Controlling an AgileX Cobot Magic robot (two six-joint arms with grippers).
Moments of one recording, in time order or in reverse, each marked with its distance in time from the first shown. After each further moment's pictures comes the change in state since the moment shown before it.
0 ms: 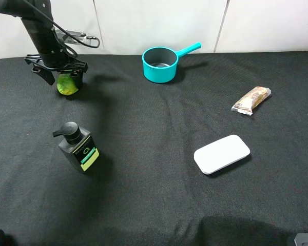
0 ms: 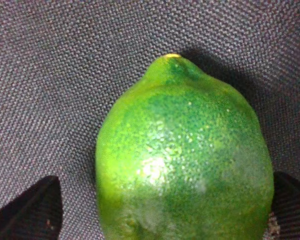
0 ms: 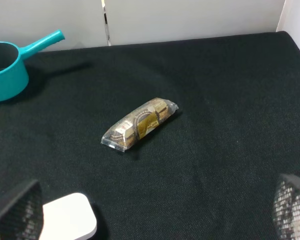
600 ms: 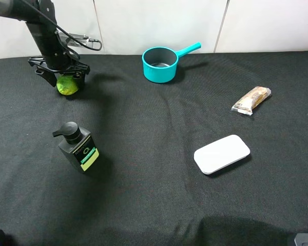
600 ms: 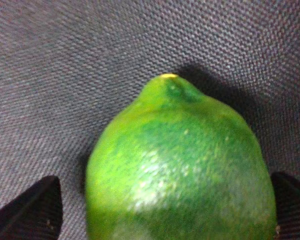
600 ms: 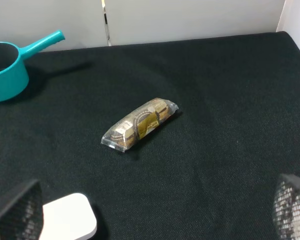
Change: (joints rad) left arm -0.002 0.039 -0.027 0.000 -0.004 0.000; right arm 0.000 0.000 0.000 0.000 0.000 0.000
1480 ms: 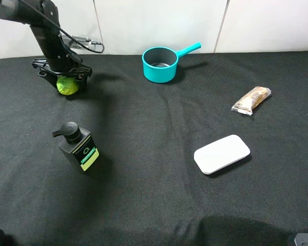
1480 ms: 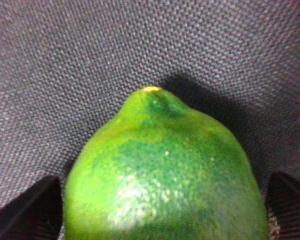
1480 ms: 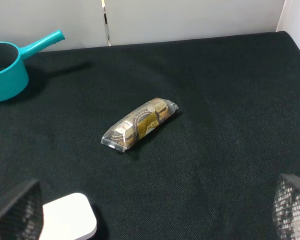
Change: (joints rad) left arm -0.009 0.032 -0.005 0.000 -0.013 0.000; right arm 0.000 0.000 0.000 0.000 0.000 0.000
